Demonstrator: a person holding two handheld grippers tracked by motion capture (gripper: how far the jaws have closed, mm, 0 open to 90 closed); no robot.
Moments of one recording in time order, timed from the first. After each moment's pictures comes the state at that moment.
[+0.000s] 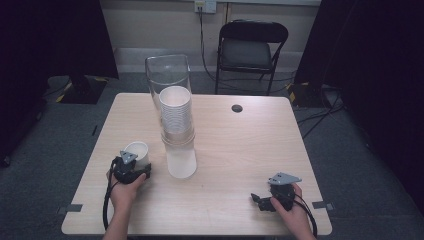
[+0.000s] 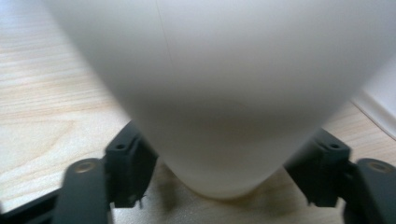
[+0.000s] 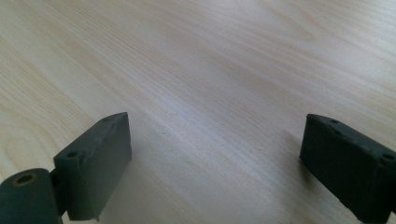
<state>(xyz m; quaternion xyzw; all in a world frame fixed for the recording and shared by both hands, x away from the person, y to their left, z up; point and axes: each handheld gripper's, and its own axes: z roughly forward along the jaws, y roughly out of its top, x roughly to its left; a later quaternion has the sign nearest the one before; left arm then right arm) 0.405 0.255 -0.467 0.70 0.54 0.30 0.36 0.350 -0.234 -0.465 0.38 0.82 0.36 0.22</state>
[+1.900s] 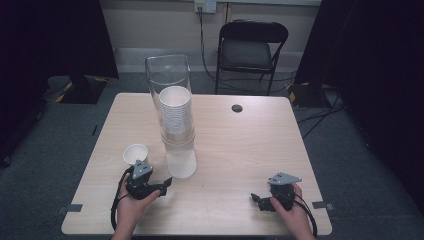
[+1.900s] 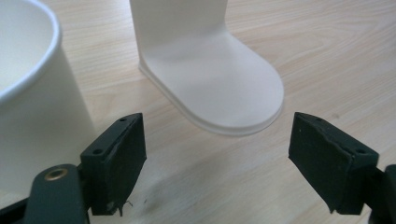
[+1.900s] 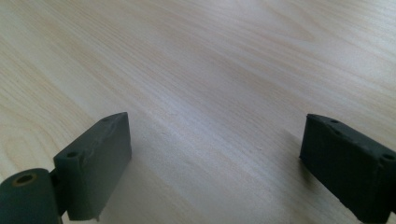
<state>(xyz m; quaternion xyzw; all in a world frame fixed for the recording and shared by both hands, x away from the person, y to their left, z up) 0.353 0.205 -0.437 0.74 0.44 0.23 0.44 0.350 -0.234 -0.465 0.38 0.82 0.36 0.22</state>
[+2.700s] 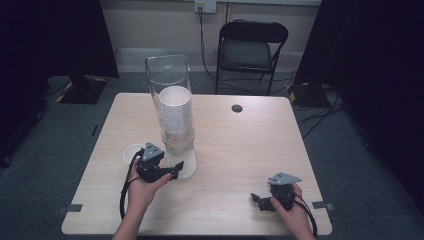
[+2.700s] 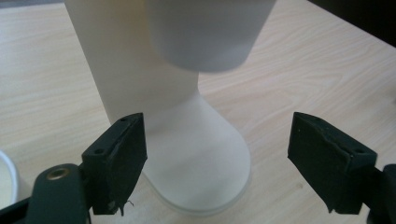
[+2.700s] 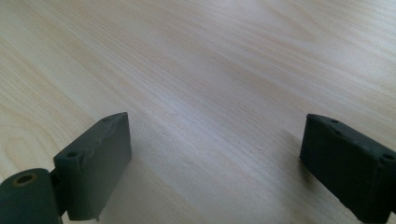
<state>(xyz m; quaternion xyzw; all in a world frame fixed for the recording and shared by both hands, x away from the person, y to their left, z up) 0.377 0.176 -0.391 0.73 0.43 0.23 0.47 0.350 -0.235 -0.465 0.38 0.82 0.36 0.22</state>
